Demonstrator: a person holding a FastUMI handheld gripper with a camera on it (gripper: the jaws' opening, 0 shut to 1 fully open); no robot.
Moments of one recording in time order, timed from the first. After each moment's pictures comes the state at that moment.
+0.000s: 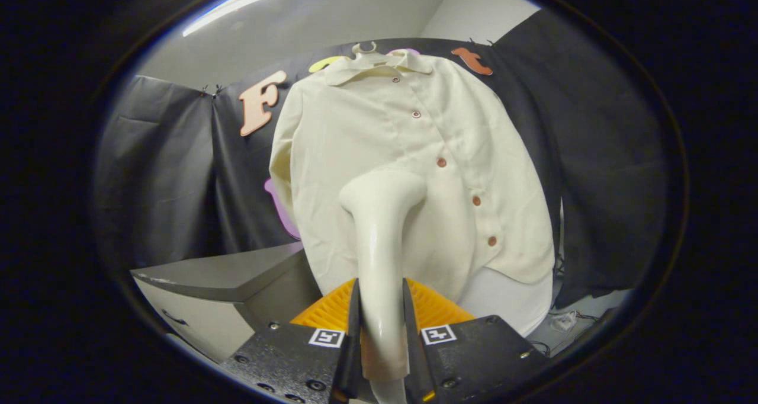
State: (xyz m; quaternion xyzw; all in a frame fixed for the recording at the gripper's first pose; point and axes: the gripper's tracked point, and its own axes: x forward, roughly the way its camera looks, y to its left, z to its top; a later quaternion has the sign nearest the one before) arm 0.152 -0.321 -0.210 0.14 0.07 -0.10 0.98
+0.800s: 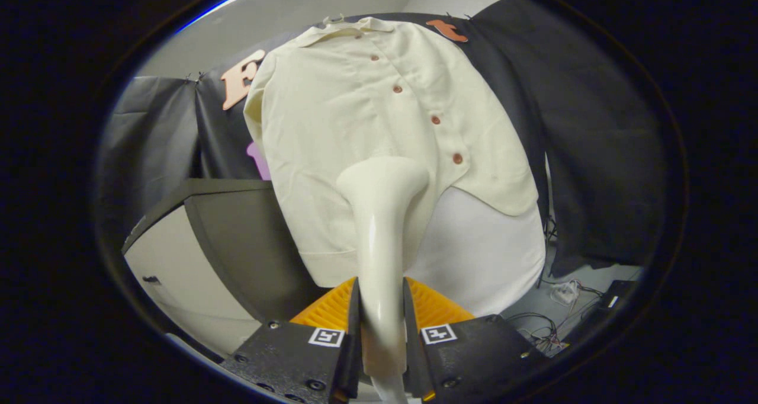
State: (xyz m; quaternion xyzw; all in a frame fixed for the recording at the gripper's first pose) arm 0.103 -0.326 -0.323 0.17 0.14 -0.12 0.97
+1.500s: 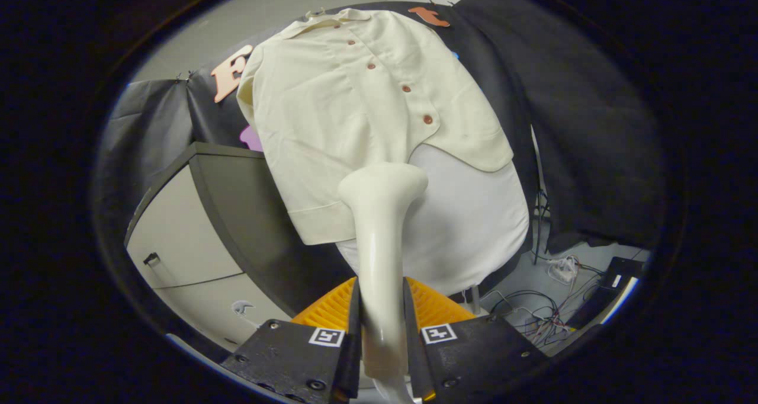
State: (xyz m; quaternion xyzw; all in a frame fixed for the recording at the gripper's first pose) arm 0.052 -0.324 -0.341 0.18 0.17 -0.12 0.96
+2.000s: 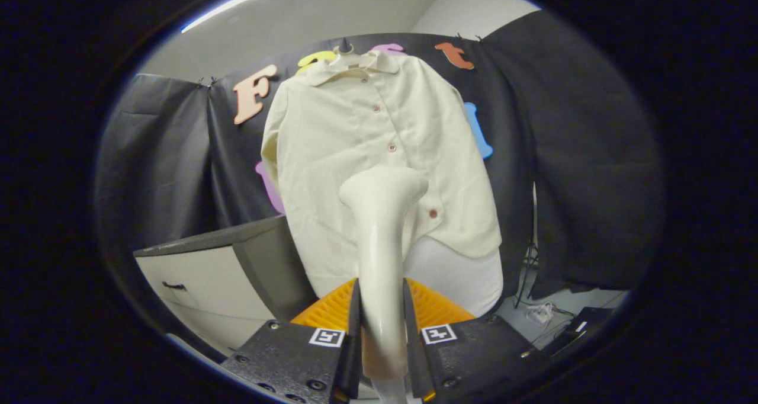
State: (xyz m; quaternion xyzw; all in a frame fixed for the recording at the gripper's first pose) arm 0.062 -0.370 -0.188 0.11 0.09 -0.12 0.98
